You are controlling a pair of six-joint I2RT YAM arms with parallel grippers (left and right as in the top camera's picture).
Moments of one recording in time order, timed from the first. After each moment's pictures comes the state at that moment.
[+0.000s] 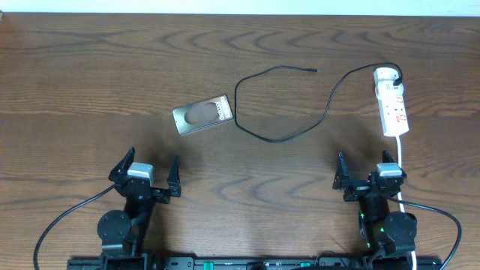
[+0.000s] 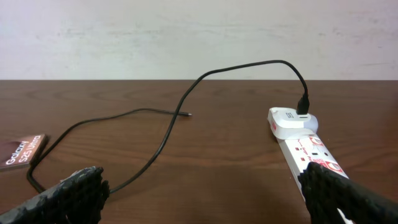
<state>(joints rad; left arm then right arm) 0.04 0.01 0.03 -0.11 0.23 0.01 0.10 0.01 0.01 -0.07 0.03 0.04</state>
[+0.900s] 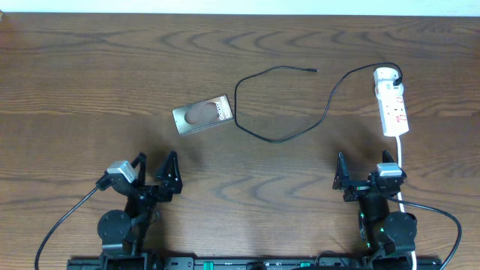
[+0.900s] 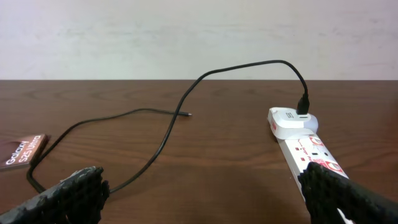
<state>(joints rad) 0.04 0.02 0.03 -0.11 0.25 -0.58 0.10 0.01 0.01 -0.07 0.03 0.04</state>
